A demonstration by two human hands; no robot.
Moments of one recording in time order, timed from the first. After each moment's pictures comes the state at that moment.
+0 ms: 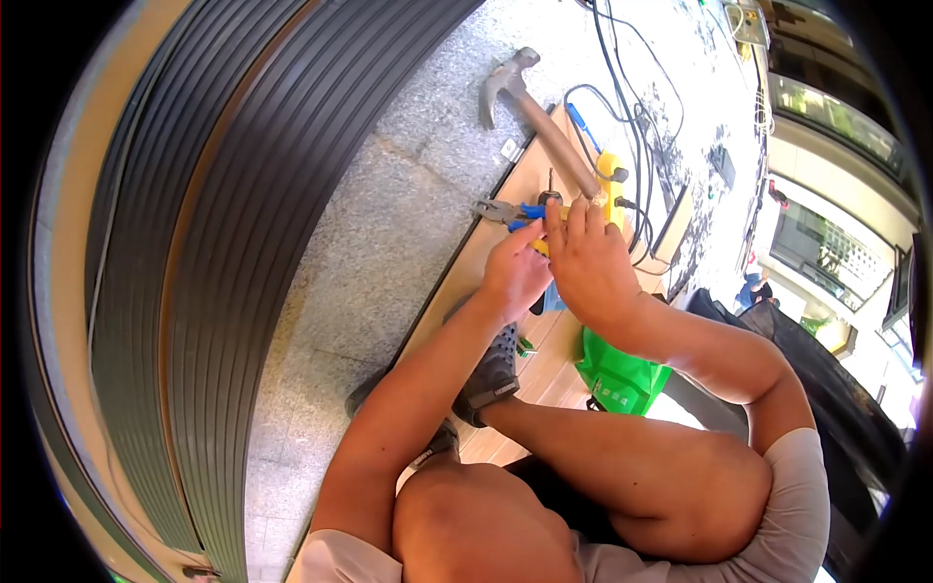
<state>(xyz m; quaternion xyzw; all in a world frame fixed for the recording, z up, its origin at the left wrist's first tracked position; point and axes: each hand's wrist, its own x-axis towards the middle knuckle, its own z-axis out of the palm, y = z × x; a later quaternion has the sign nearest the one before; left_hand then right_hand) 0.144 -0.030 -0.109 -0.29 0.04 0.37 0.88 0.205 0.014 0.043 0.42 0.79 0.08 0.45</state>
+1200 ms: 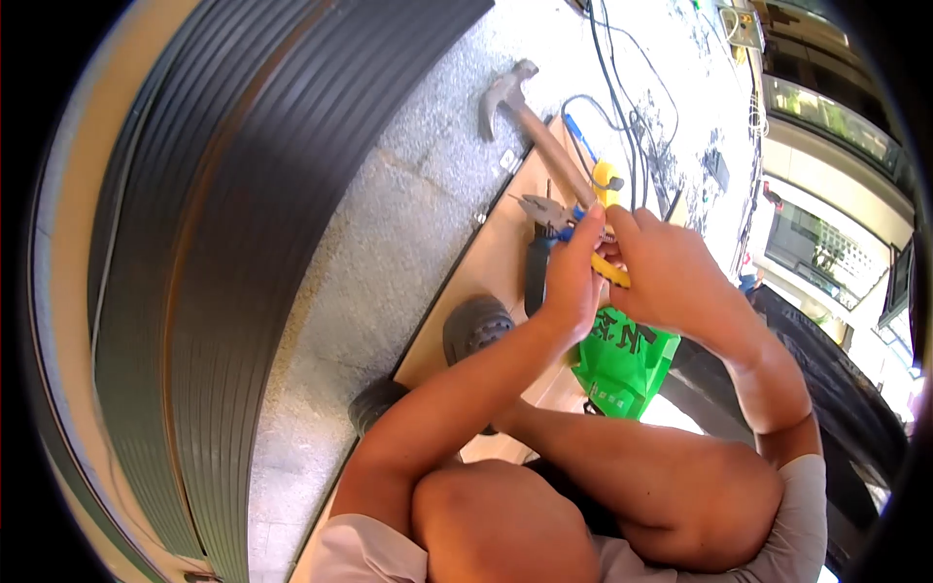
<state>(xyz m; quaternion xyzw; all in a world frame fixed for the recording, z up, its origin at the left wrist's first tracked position) 0.164 0.007 -0.012 -0.23 0.13 0.42 0.87 0.190 0.088 0.142 0.56 0.67 -0.21 0.44</state>
